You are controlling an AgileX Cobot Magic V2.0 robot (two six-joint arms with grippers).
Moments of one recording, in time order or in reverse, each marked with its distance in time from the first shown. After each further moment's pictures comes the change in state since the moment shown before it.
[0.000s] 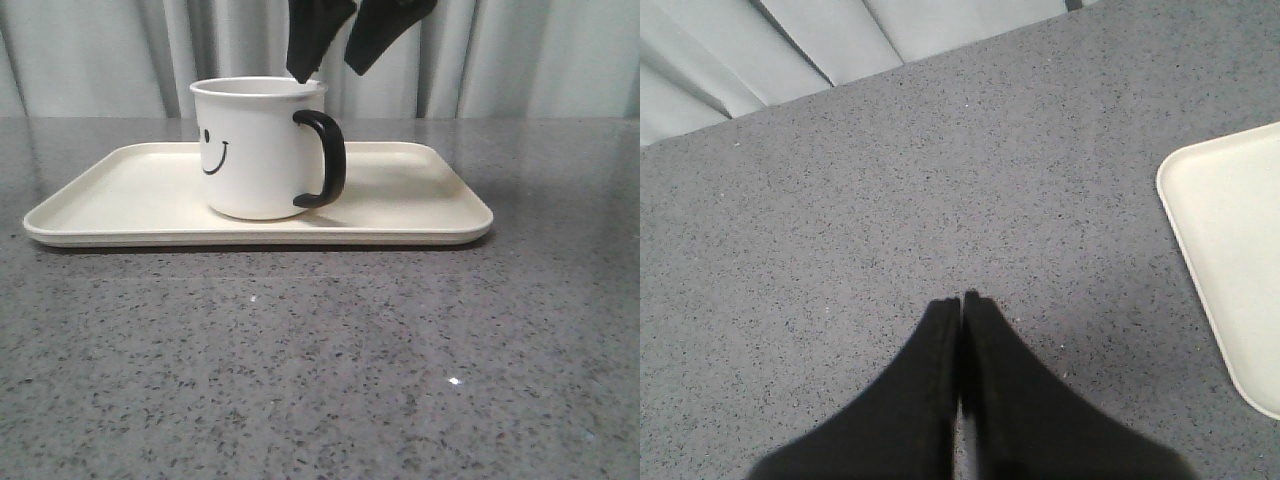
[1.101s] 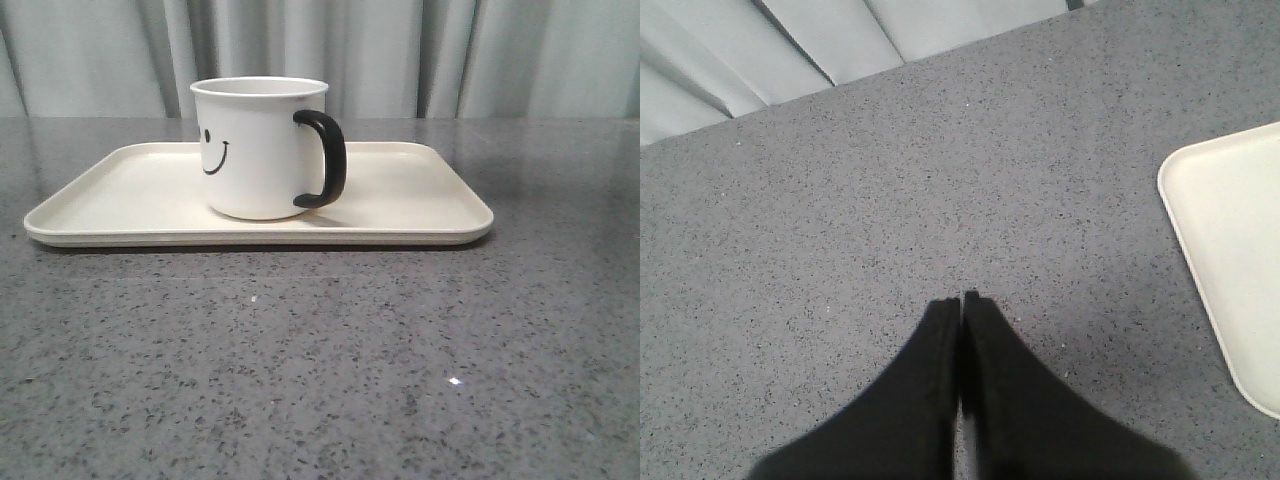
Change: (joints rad) left arm 0.000 0.000 0.000 0.000 0.000 0.001; right arm -0.066 -0.235 0.006 -0.105 -0.084 0.002
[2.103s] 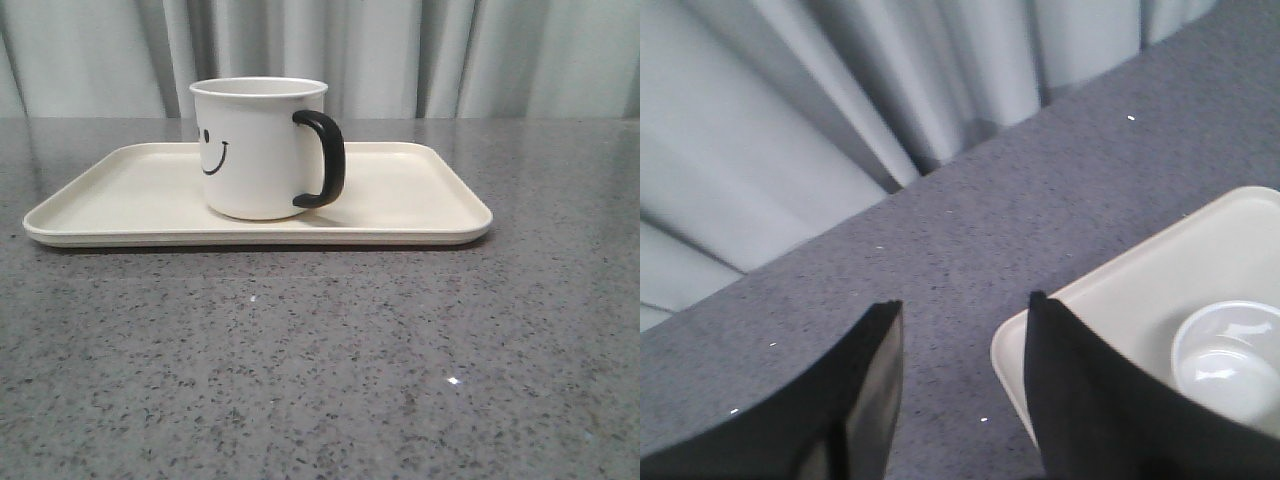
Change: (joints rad) left arm -0.287 0.297 -0.410 -0.019 -0.008 0.002; right arm -0.440 -0.625 0.387 -0.074 -0.163 0.115
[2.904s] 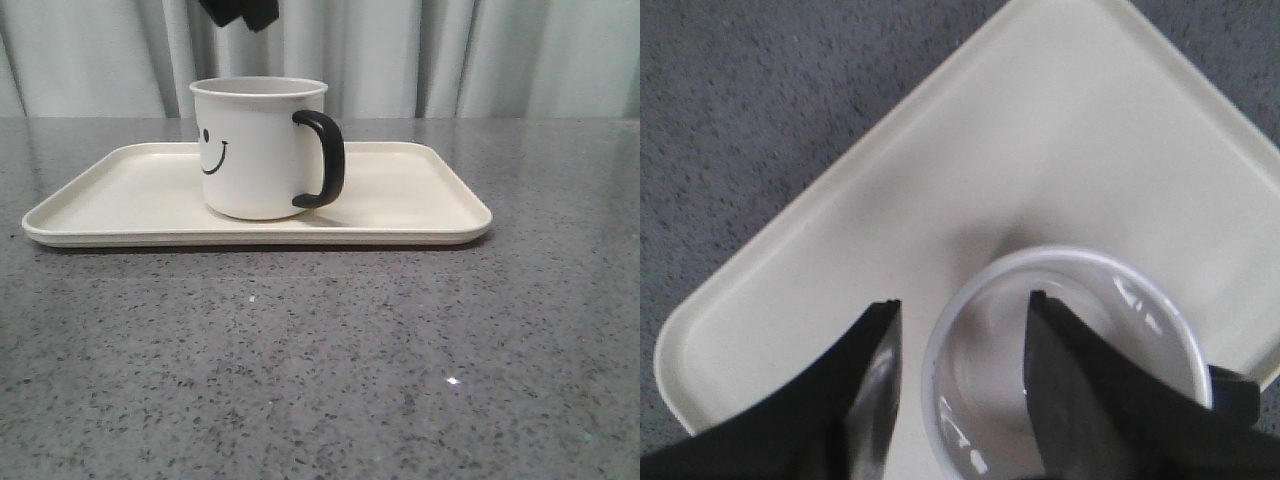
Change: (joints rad) left arm -0.150 0.385 0.056 -0.215 -0.017 0.040; right arm 0.000 0.000 0.000 0.000 0.000 0.000
